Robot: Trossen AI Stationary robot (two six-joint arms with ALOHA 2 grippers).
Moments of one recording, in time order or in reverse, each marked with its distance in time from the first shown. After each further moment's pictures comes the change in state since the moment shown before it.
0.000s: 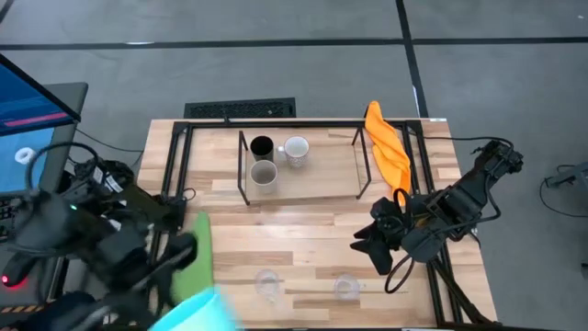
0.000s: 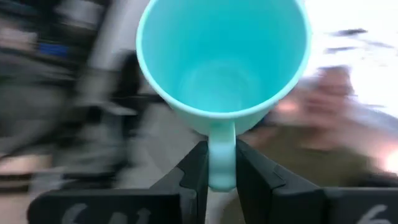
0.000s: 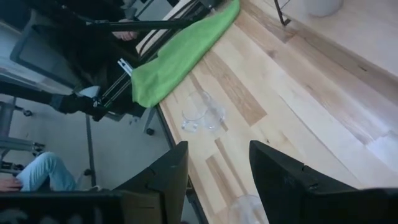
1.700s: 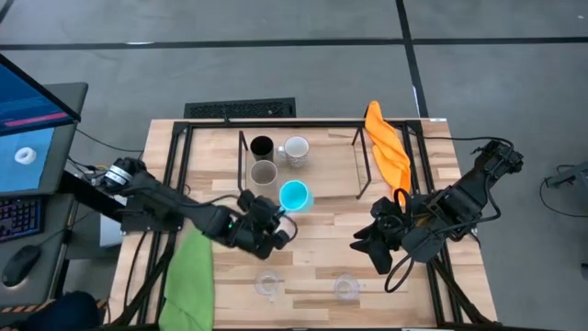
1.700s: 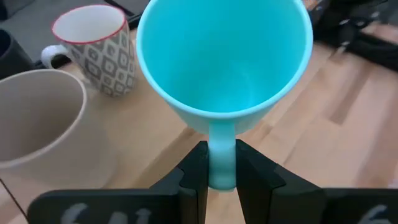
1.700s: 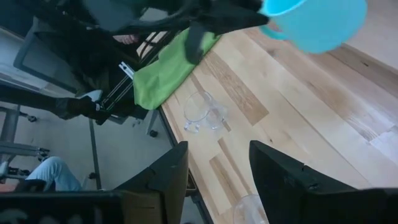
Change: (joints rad) left arm 0.480 -0.001 -1.075 -0.030 -0.558 -0.439; right arm 0.000 0.000 0.000 0.003 0.003 0.032
